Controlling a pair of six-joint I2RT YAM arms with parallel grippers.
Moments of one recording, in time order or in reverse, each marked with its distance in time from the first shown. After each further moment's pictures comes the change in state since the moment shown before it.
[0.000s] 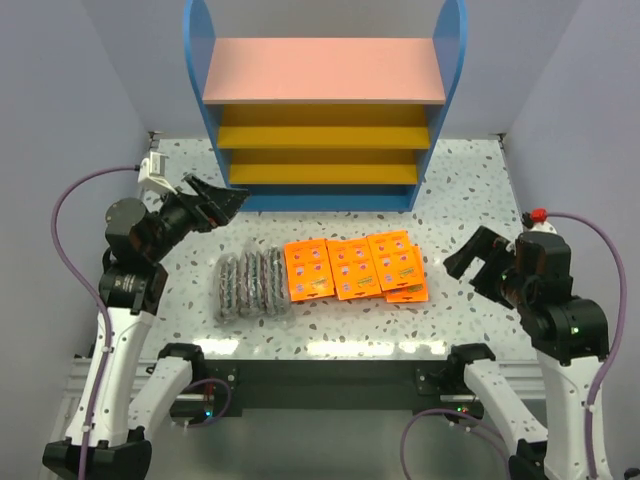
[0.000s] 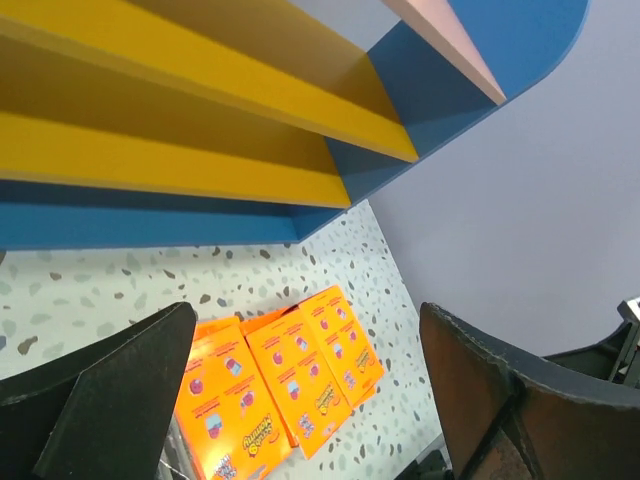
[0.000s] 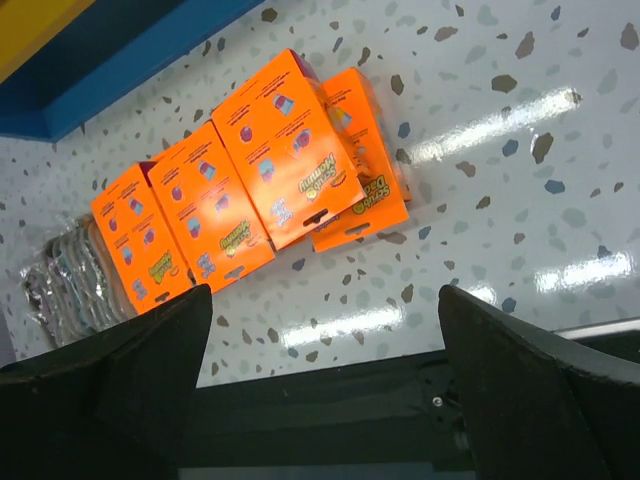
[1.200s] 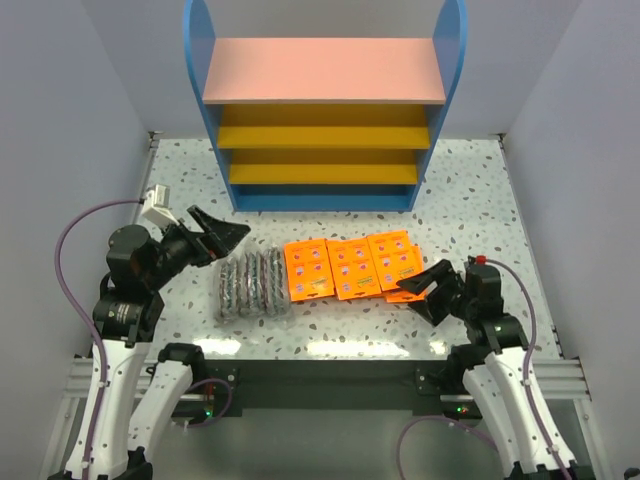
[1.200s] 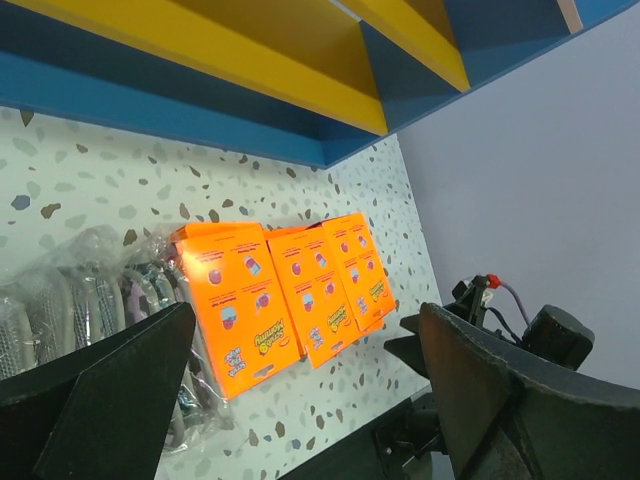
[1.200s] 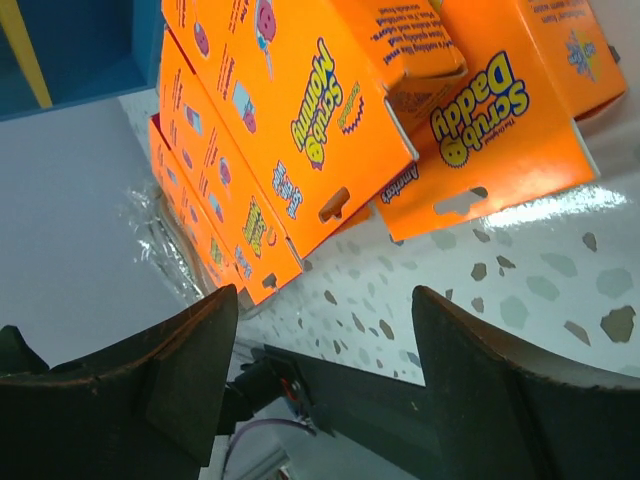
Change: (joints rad) left arm -0.019 -0.156 -0.066 -0.298 -0.027 -0.007; right arm 0.000 -0.258 -0.866 0.597 -0.431 0.502
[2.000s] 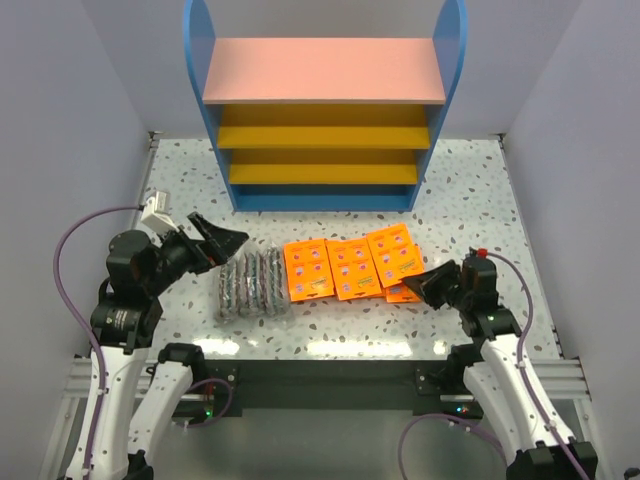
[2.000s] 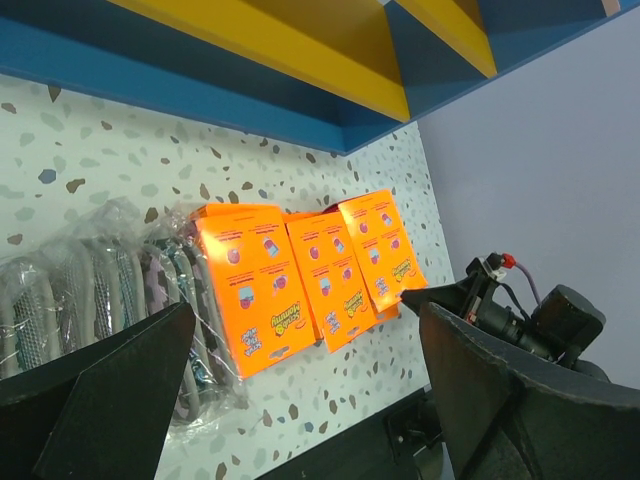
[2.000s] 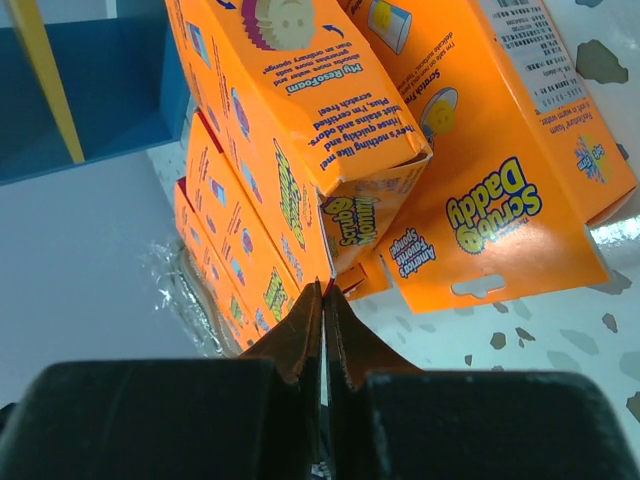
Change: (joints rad) left arm 0.000 -0.032 0.000 -0.084 -0.023 0.029; right arm 0.000 0.146 -0.053 0.272 0.067 0.059
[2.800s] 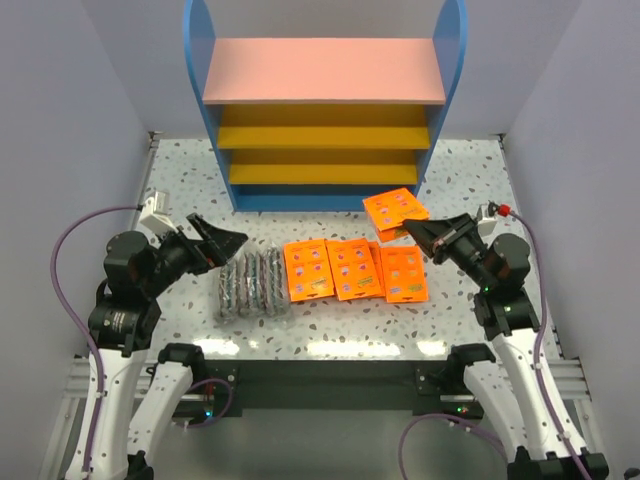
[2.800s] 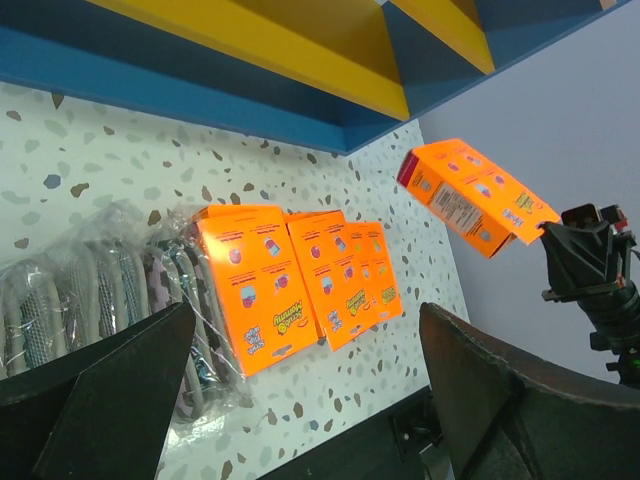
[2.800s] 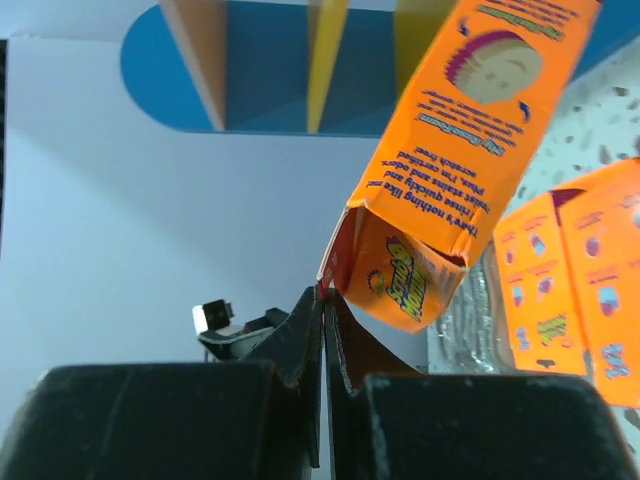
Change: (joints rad) left arm 0.000 -0.005 0.019 -0.019 0.001 0.022; right arm 0.000 0.013 0.269 0.296 -0.148 0.274
